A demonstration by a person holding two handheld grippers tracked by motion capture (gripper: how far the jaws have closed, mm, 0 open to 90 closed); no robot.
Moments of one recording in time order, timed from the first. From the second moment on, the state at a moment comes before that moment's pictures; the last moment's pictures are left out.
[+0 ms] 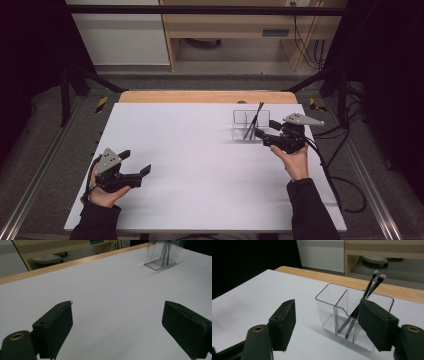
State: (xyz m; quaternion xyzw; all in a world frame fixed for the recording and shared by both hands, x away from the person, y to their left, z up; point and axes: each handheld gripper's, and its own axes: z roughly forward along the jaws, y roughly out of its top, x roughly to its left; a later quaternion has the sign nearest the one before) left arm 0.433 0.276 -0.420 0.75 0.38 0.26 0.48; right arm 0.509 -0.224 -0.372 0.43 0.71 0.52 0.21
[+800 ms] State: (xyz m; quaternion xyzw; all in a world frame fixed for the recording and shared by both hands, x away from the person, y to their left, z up) left arm 0.432 0.274 -0.422 0.75 0.39 0.25 0.48; right arm 0.449 -0.247 -0.387 0.41 0.69 0.55 0.23
